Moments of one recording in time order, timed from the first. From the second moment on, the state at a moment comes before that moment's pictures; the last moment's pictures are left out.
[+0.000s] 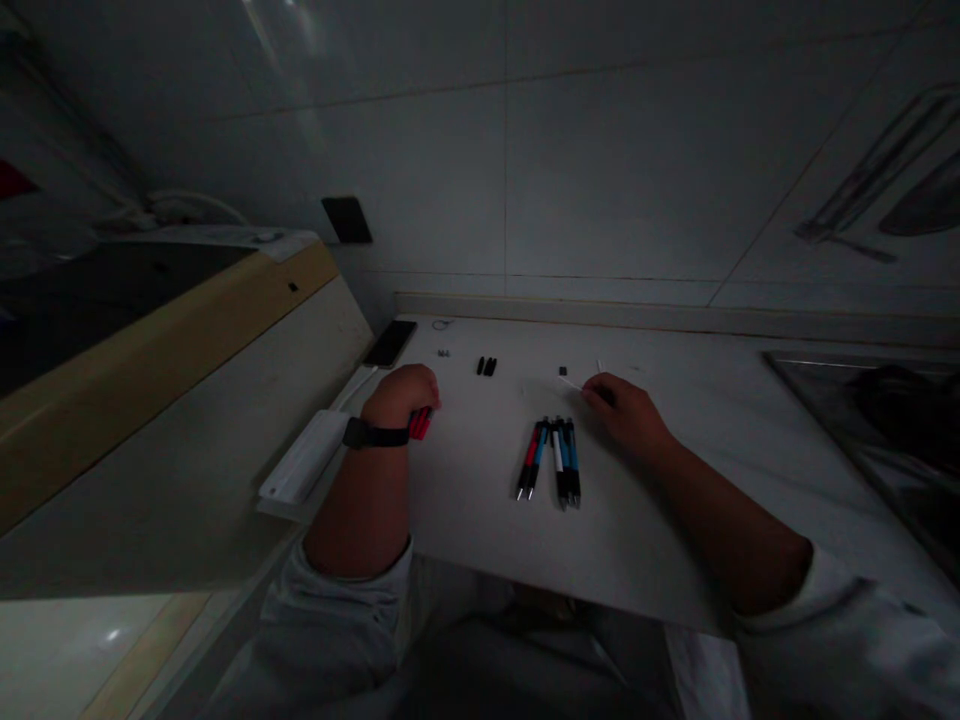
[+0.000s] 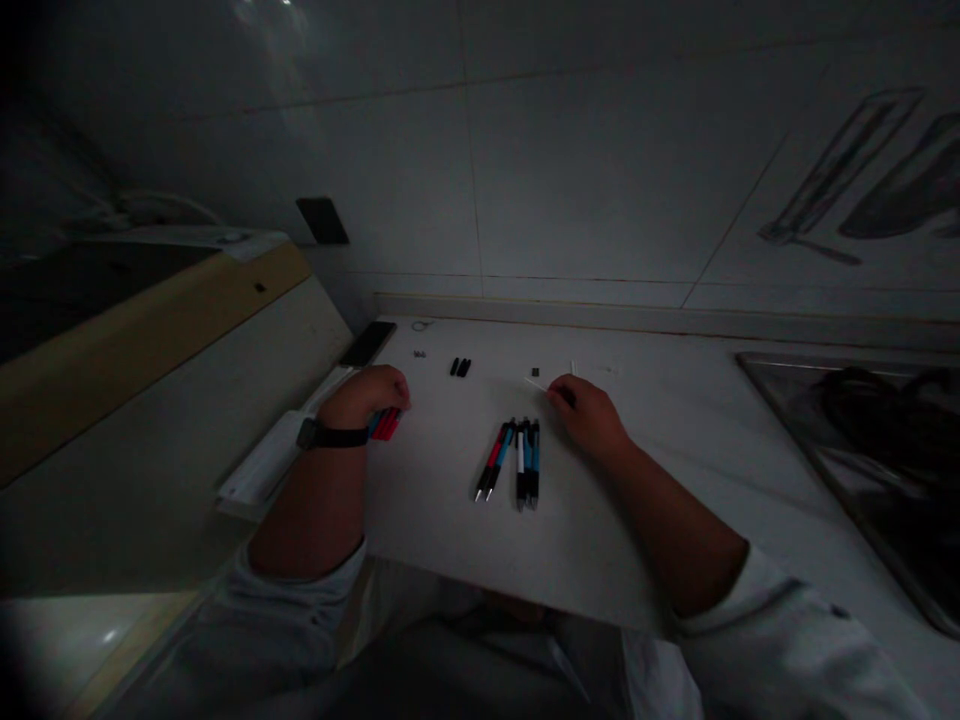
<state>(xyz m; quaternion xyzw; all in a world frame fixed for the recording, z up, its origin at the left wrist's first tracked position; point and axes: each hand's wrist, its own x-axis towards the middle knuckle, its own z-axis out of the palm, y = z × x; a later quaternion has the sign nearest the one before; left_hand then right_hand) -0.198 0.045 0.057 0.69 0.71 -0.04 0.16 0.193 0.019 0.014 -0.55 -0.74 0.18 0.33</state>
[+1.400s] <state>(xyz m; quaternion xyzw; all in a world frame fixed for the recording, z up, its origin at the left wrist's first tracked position) -0.042 0.015 0.013 0.73 0.47 0.39 0.32 0.166 0.016 0.015 -0.44 -0.47 0.51 0.57</state>
